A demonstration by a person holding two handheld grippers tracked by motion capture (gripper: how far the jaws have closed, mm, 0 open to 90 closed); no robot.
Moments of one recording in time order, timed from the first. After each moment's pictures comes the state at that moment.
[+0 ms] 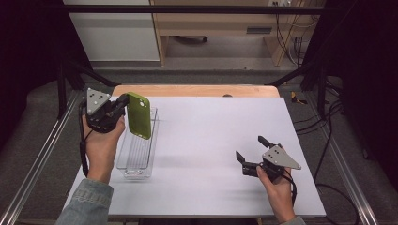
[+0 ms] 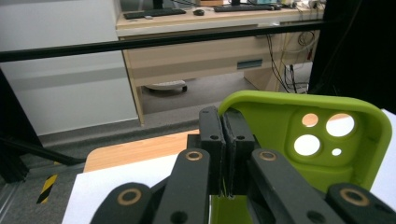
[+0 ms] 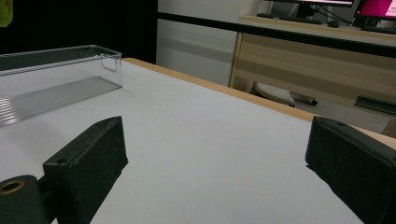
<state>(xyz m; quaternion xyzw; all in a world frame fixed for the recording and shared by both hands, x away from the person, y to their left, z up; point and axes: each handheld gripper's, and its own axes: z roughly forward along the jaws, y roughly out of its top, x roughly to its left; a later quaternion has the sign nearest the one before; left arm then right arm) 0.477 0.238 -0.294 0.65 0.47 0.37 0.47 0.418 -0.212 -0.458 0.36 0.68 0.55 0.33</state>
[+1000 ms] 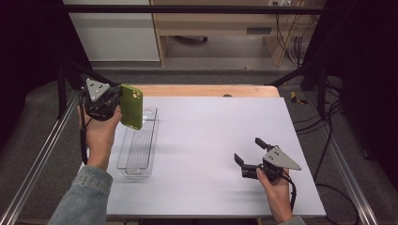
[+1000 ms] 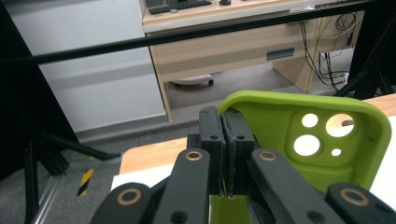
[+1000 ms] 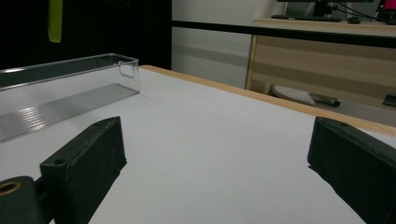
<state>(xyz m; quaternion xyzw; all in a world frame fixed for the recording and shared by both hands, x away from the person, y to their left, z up) 0.519 0.253 -0.306 0.66 0.47 0.41 0.42 0.417 -0.212 -0.467 0.36 0.67 0.58 0.29</state>
